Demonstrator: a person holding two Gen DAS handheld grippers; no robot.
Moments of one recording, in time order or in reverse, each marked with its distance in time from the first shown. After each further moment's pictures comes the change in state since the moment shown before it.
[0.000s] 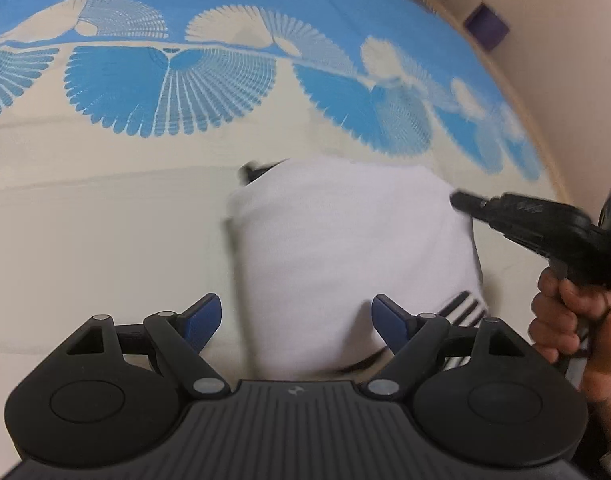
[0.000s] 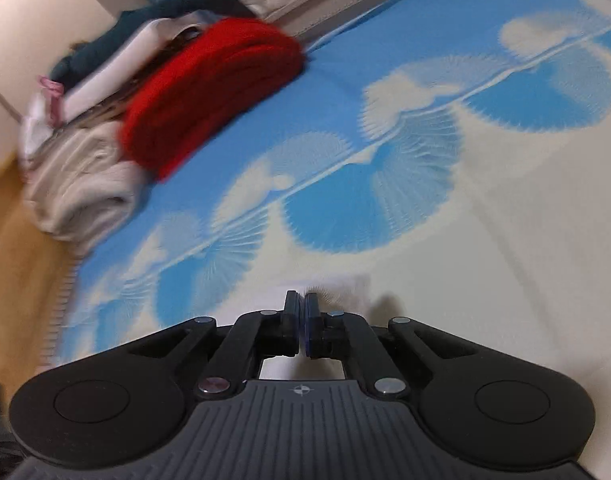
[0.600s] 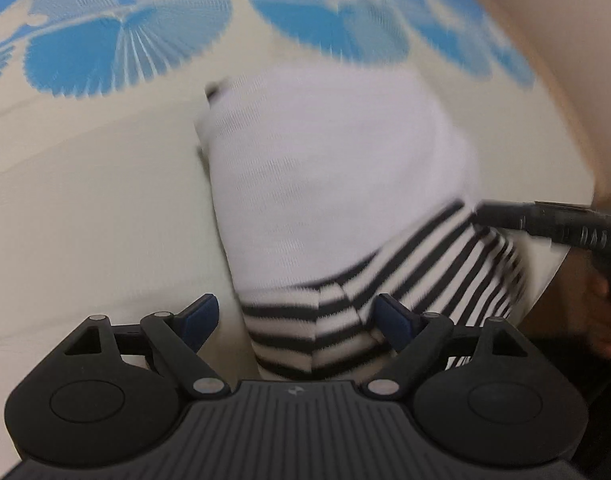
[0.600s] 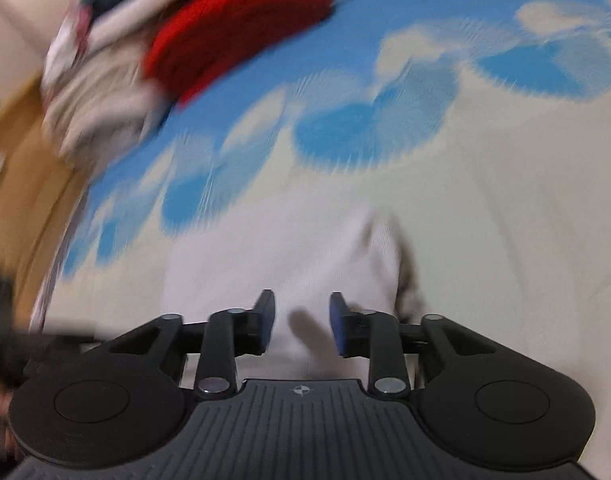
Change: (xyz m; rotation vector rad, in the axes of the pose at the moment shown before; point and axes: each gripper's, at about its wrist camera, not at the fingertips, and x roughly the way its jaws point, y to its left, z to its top) left arm 0.016 -0.024 -0.029 0.181 0.166 0.009; right arm -0.043 -0.013 -0.041 -0.151 0.223 0.115
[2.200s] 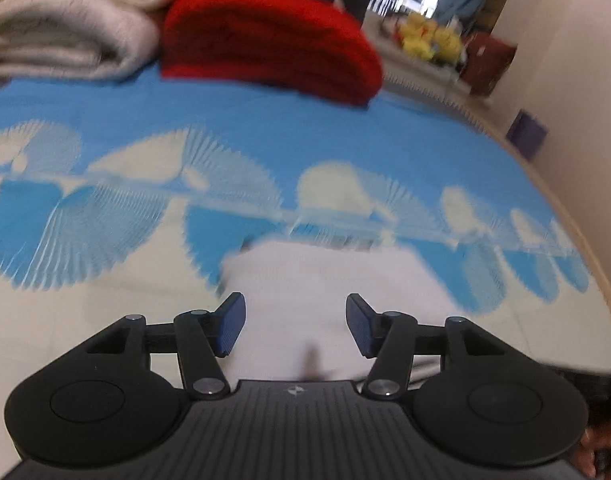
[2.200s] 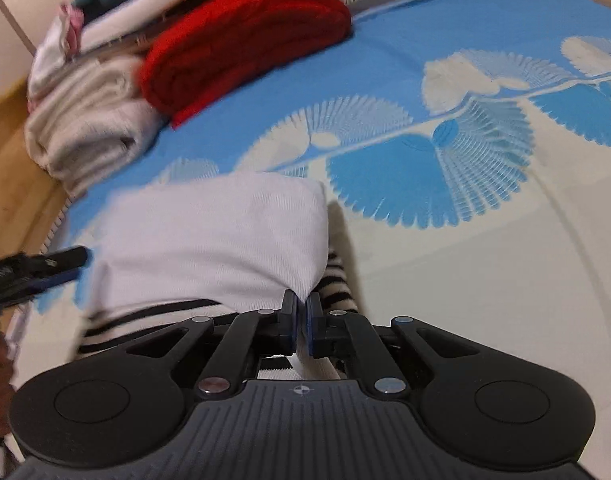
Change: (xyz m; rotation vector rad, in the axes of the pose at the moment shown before) left arm -0.083 0.137 0.063 -0.260 -0.499 0.131; right arm 0.099 0.068 0.059 -0.005 -0.133 -0.091
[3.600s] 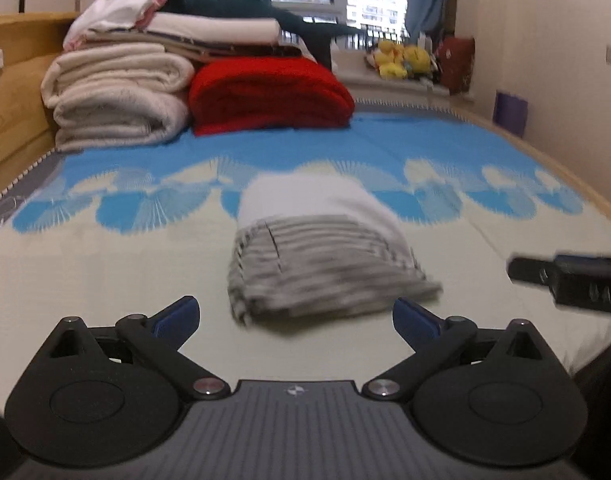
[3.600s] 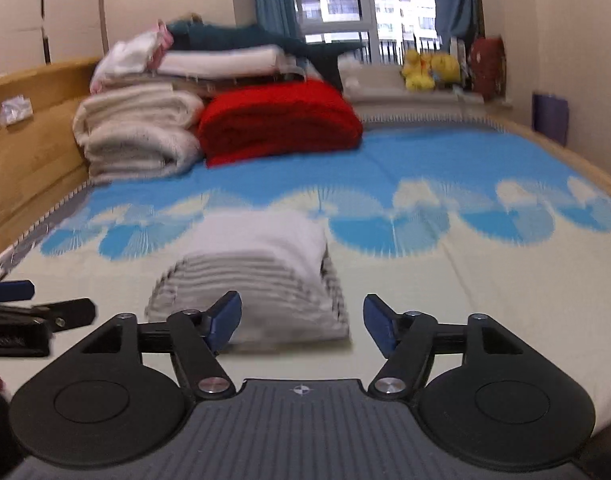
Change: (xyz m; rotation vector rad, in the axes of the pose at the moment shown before) left arm -0.201 -0.133 -0.223 0.191 -0.219 0.206; right arm -0.220 0.092 -0.177 -0.287 -0.308 -0.160
